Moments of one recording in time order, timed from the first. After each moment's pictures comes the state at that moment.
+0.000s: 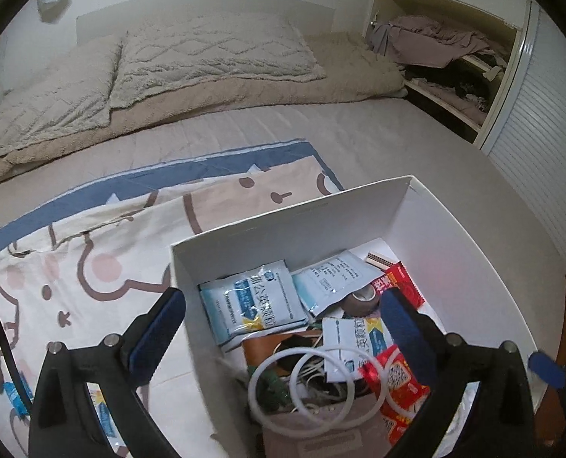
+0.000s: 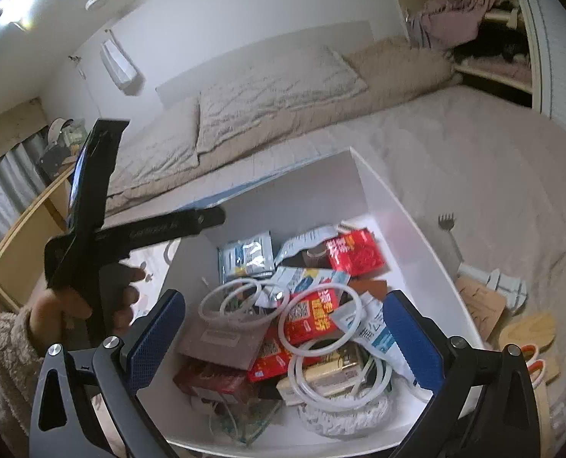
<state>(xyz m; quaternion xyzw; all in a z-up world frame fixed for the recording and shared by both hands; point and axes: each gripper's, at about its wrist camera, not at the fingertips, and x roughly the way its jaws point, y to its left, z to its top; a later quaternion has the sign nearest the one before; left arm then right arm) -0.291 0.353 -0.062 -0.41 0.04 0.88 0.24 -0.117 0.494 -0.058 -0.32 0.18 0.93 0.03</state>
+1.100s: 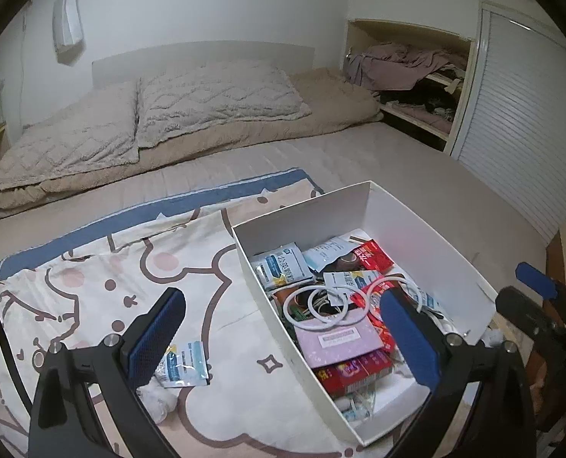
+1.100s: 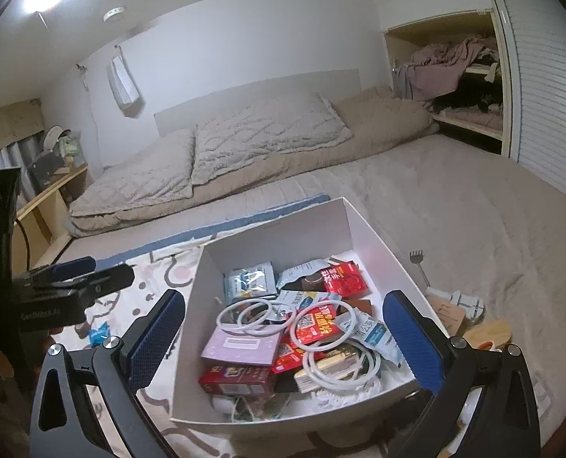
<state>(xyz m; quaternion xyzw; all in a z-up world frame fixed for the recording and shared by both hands) -0.184 0.257 0.008 -0.35 0.06 0.90 0.27 -0.068 0.447 -0.003 -0.26 0.14 0.95 0.09</state>
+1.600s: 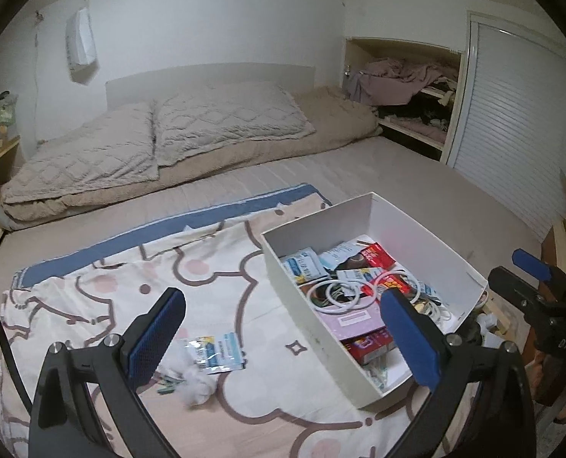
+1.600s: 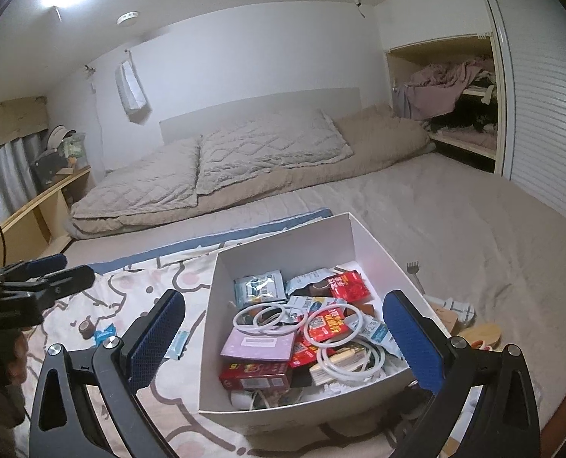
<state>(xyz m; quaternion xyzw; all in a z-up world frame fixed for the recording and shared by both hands) -0.152 0.196 0.039 -0.31 0.07 0.91 0.27 -0.050 0.413 0.015 -0.24 0.11 0.96 0.10</state>
